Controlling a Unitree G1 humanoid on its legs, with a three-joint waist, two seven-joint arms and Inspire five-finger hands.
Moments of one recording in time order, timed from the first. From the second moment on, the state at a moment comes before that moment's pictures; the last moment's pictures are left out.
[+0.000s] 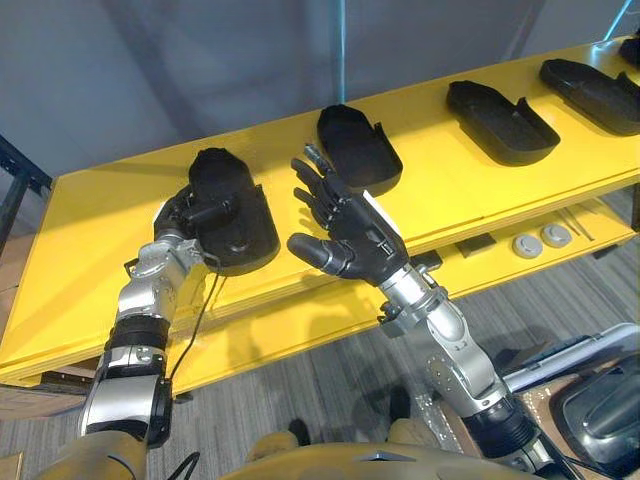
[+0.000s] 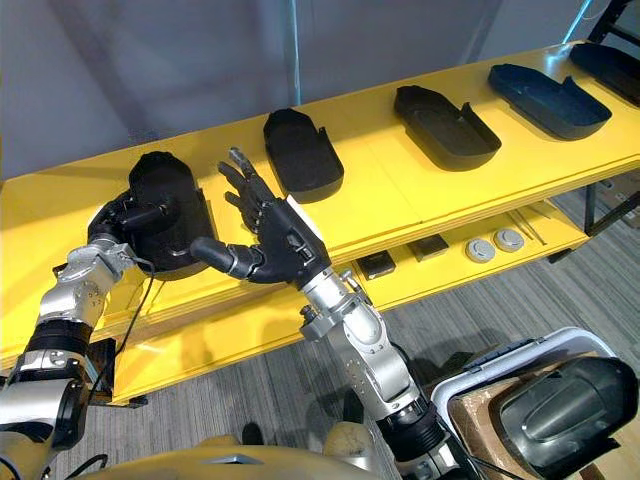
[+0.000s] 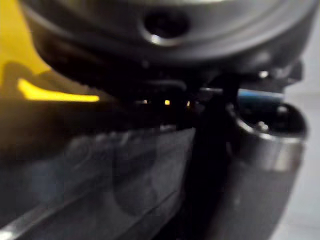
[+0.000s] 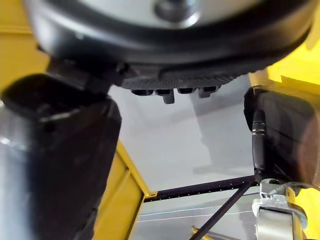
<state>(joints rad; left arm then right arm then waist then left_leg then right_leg) -0.51 0.44 0.15 0.64 -0.50 0.18 0.06 -0.10 -0.24 0.41 -0.21 0.48 -0.18 0.27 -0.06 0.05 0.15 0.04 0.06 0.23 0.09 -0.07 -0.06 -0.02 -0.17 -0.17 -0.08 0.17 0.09</state>
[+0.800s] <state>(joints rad) -0.74 0.59 0.15 0.74 -0.11 0.16 0.30 -0.09 -0.24 0.50 -0.21 0.48 -0.19 0.23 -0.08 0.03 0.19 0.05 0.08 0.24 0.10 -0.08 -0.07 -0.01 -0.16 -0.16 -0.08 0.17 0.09</state>
